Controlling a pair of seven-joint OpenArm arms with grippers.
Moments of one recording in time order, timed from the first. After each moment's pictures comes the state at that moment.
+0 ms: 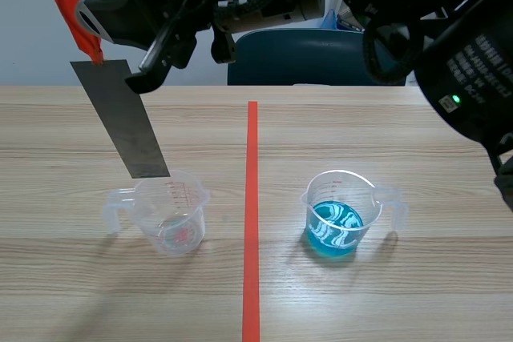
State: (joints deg) left arm 70.8 -51.8 -1.2 104.6 -3.9 -5.0 -60.7; right arm 24.8 14.1 -33.5 106.0 36.9 40.3 -36.0
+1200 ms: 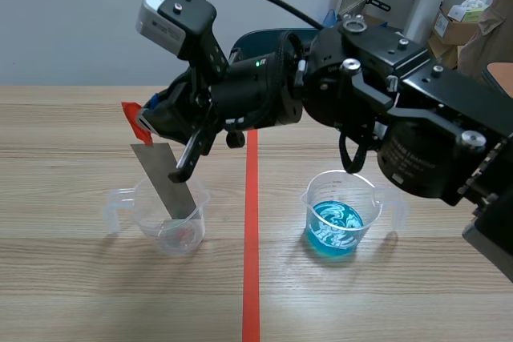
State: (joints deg) left arm 70.8 -51.8 -1.2 104.6 -3.9 -5.0 -60.7; right arm 24.3 13.6 -41.9 81.8 19.4 40.7 -13.4
